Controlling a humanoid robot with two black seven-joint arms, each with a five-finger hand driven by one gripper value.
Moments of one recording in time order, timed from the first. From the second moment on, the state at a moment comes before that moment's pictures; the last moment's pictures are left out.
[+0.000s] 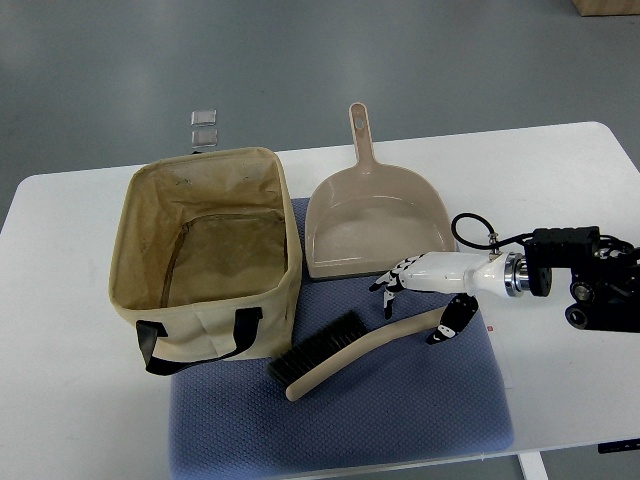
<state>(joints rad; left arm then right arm) 0.00 0.00 -0.21 -0.16 -0.06 -0.02 -0.04 1.21 -0.57 -0.49 1.31 -1.20 -0.22 0.39</state>
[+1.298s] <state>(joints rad) 0.00 0.00 -0.21 -0.16 -0.06 -0.02 -0.04 1.20 -0.56 -0.49 1.29 -1.25 -0.23 0.40</state>
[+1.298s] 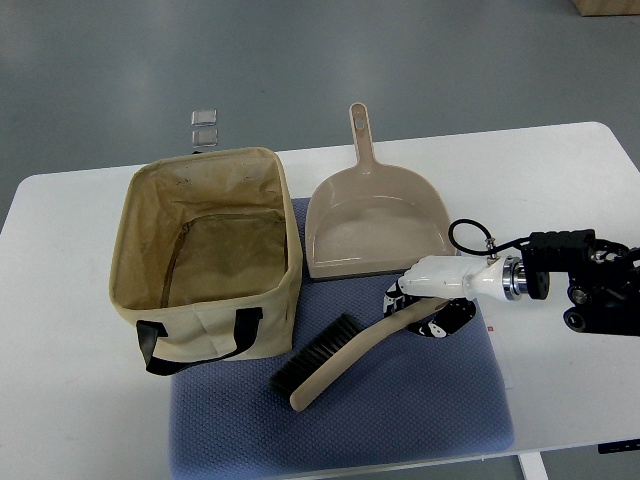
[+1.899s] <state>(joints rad) 0.00 0.00 -0.21 -0.16 -0.06 -0.02 -0.04 1.20 -0.69 -0.40 1.30 -1.23 -0.21 0.52</state>
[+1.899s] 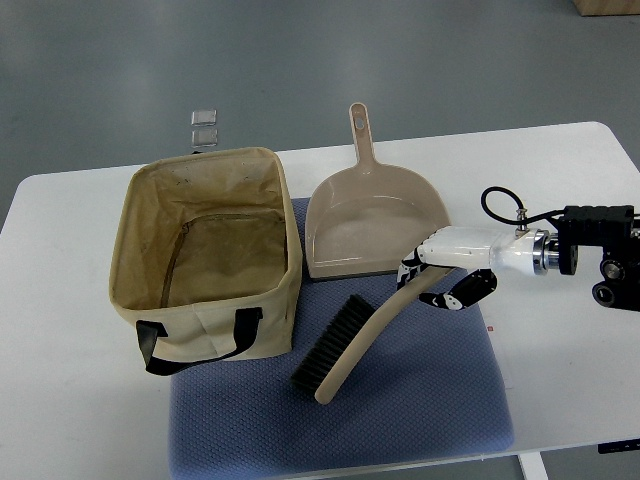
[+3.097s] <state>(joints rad) 0.00 0.00 -0.21 -0.16 -0.06 -0.02 -0.04 1.34 -0.75 0.20 1.07 -1.21 0.25 0.52</state>
